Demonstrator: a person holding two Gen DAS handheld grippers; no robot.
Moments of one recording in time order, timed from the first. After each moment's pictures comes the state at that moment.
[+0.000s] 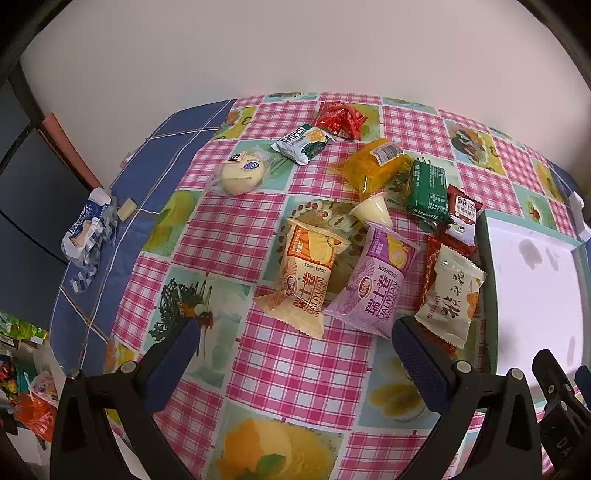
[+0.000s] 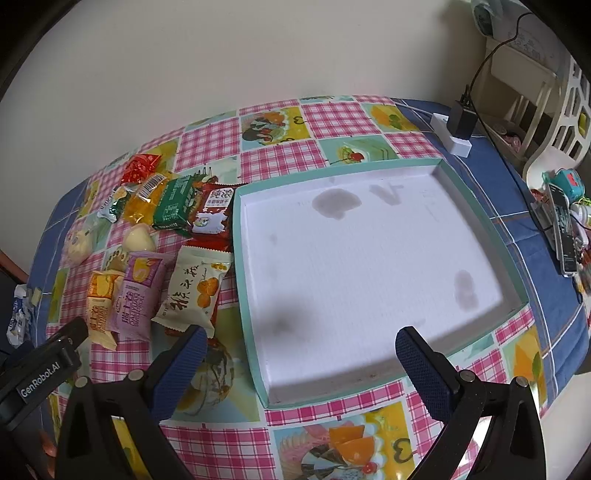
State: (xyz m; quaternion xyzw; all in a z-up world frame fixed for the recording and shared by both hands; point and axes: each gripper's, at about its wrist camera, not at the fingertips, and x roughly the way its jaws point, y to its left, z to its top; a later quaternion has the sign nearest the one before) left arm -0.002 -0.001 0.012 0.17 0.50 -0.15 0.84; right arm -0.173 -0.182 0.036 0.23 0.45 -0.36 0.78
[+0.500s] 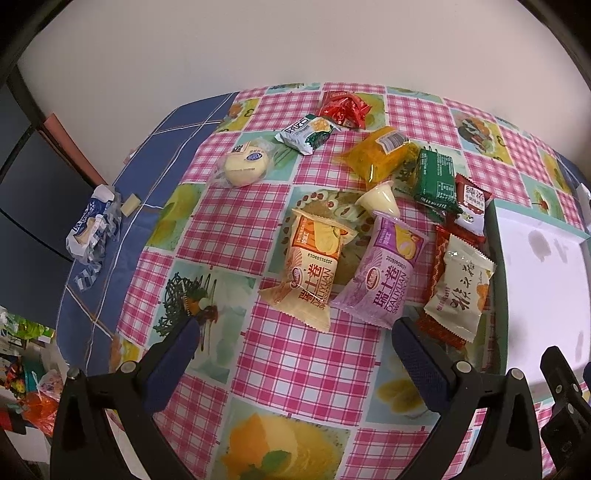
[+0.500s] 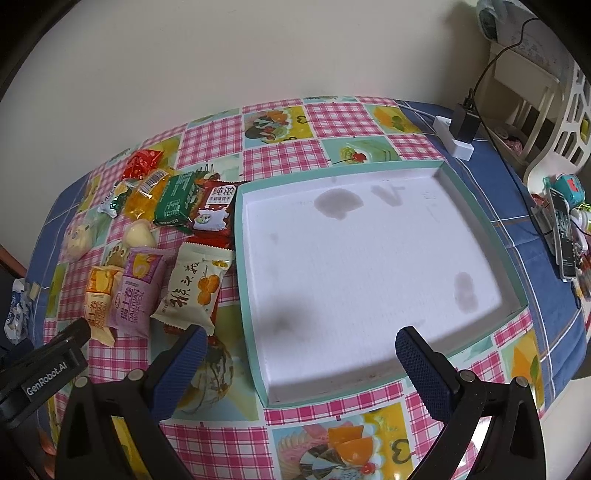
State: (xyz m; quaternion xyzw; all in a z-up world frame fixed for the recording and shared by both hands) left arm 0.000 -0.001 0.006 0.19 0.51 -0.14 0.83; right arm -0.172 -0.180 0.035 0.22 0.46 -0.36 0.78
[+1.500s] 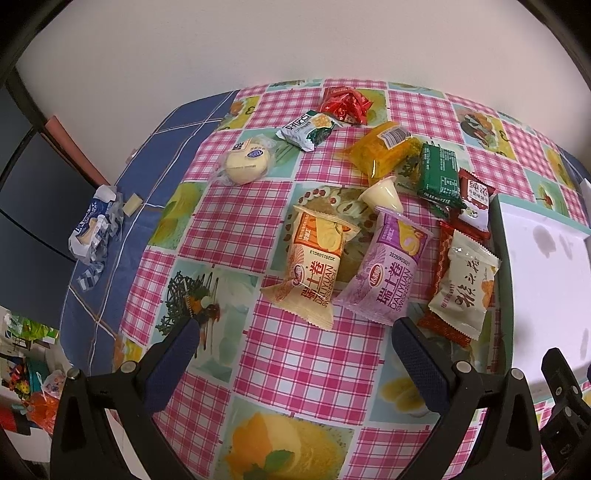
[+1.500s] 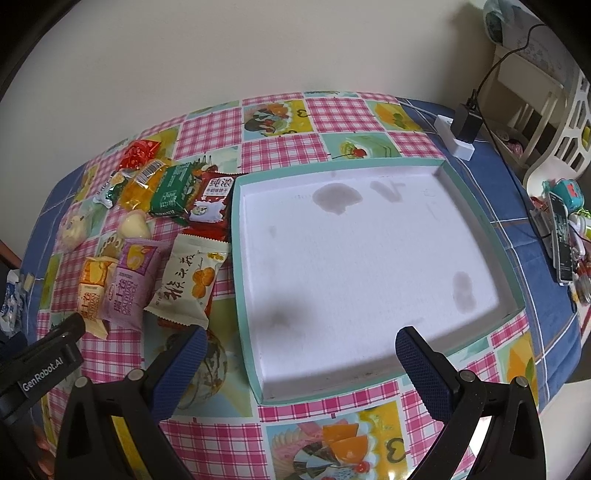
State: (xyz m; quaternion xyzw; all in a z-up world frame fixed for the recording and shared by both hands) left arm 0.001 -0.002 0.004 0.20 0.51 -0.13 0.83; right arm -0.169 -0.180 0.031 0.21 0.47 -0.36 0.78
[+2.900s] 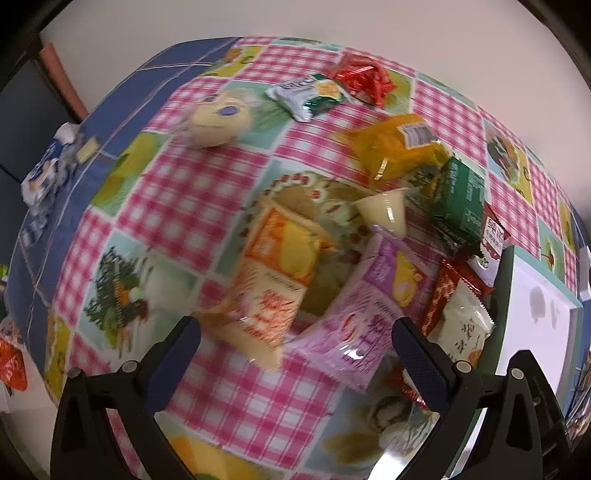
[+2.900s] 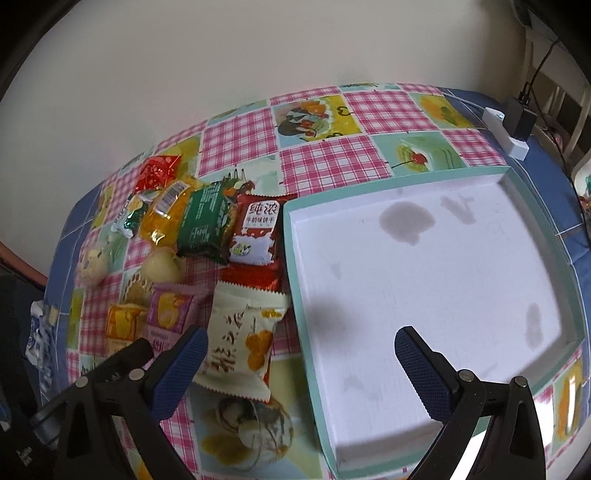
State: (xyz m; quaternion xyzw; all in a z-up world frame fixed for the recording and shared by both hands) left arm 0.050 -0.029 -0.040 0.09 0.60 -0.13 0.79; right arm -0.103 -0.210 0.013 0.27 0.46 -0.32 0.79
